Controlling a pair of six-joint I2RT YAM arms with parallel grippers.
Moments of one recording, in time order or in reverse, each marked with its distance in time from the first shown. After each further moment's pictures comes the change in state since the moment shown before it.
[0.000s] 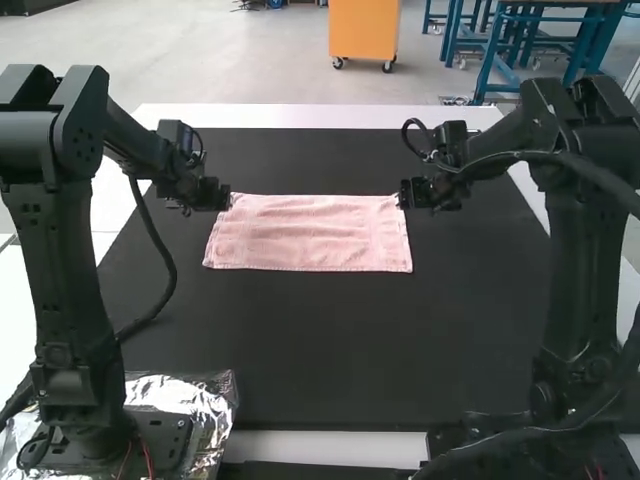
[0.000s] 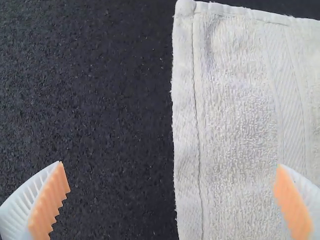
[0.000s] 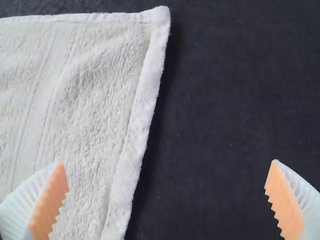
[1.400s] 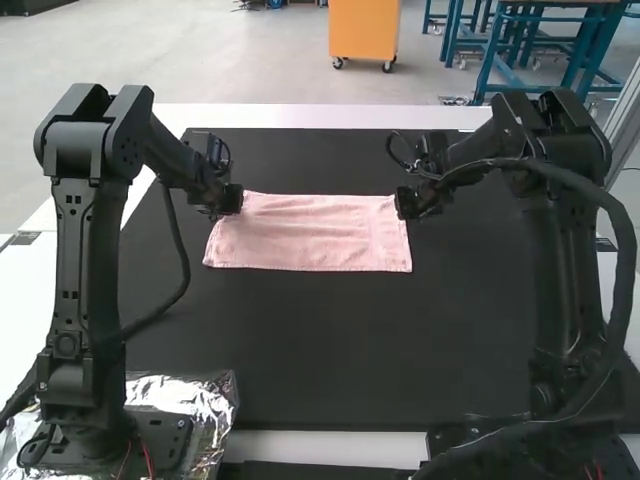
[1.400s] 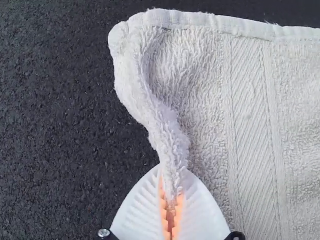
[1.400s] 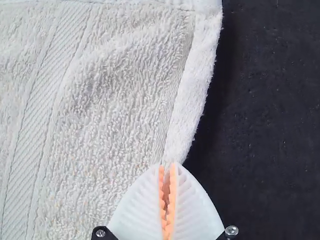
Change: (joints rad) left arm -0.069 0.240 0.173 0.089 -0.009 0.014; right arm 0.037 0.152 0.125 -0.029 -0.022 -0.024
